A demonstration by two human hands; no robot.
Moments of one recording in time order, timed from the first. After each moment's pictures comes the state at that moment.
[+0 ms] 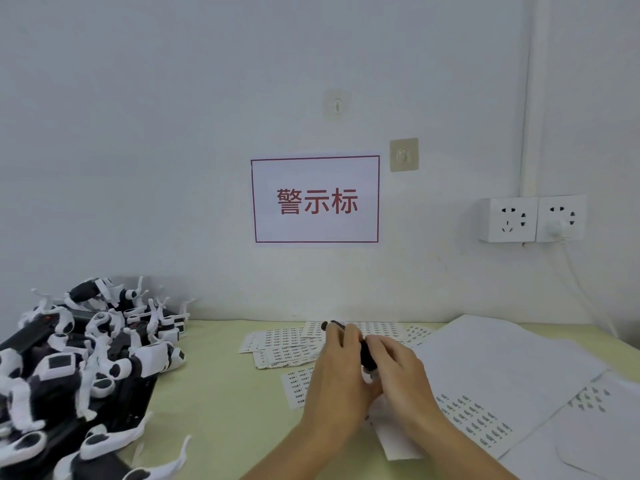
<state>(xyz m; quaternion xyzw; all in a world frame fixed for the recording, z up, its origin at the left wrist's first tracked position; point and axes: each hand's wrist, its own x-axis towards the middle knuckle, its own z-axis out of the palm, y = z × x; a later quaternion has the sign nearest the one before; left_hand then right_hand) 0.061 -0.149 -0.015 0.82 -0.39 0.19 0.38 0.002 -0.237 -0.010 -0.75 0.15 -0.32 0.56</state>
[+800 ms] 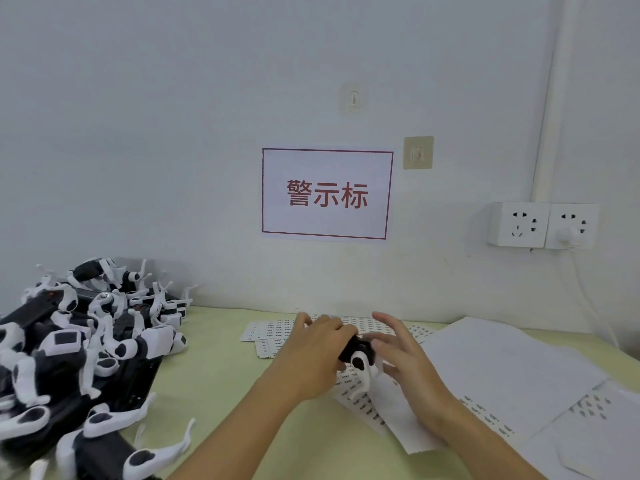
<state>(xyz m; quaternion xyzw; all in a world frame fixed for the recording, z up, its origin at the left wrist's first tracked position) 0.103 -0.112 0.012 0.83 -0.50 0.24 0.07 -0.007 -0.251 -0.004 -0.73 0.06 -0.24 0.64</state>
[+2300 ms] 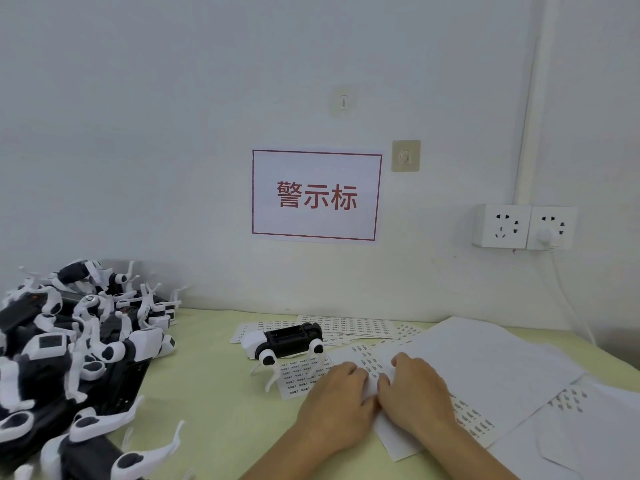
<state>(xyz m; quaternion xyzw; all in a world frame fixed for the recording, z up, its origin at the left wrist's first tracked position) 0.072 -0.151 -0.053 0.86 -0.46 0.08 0.22 -0.006 -0.266 -0.034 -0.91 0.31 -0.22 0.14</state>
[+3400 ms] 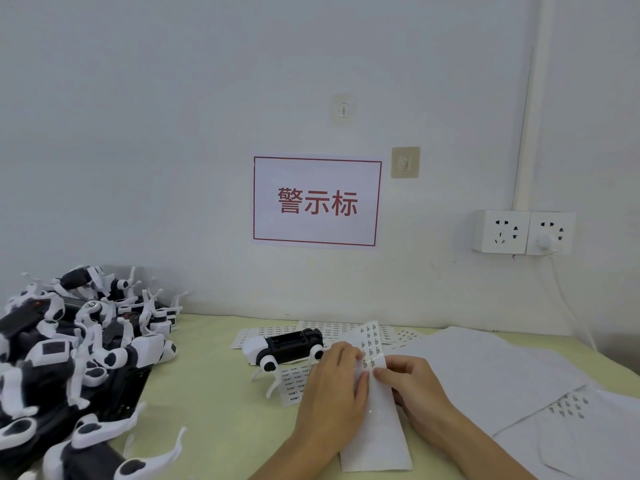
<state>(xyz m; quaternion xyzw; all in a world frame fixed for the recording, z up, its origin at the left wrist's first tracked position) 0.065 -0.145 -0.043 0.78 -0.45 0.22 0.37 -0.011 -0.280 -0.030 -0.74 0.11 -0.20 0.64</state>
